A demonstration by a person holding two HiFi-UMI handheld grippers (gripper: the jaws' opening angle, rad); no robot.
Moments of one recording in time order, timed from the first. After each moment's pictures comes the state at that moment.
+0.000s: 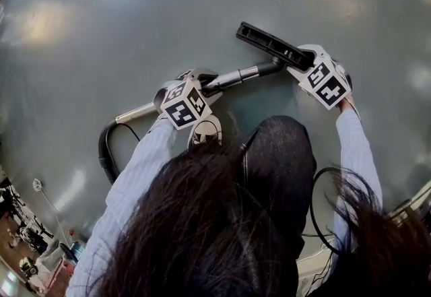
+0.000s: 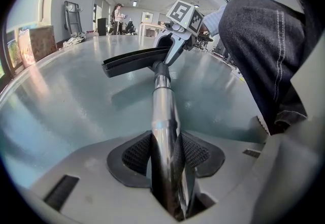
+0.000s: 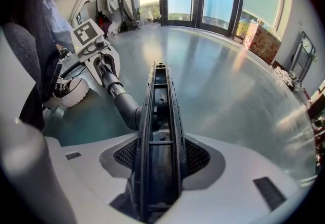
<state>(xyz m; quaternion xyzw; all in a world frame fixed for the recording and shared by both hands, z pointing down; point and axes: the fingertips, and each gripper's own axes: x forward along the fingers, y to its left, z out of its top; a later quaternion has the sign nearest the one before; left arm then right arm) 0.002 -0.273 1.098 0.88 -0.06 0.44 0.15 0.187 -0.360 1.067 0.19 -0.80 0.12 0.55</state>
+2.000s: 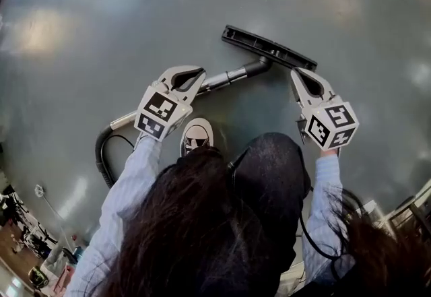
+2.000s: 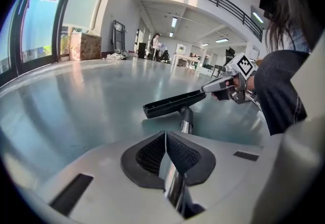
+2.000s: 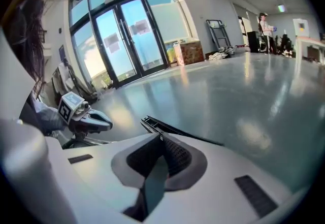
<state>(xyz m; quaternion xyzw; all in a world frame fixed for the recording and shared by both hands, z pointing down) -0.006 -0.325 1.016 0.90 -0.25 0.29 0.21 0.202 -0.324 0.982 0.45 -0.81 0.30 0.22</state>
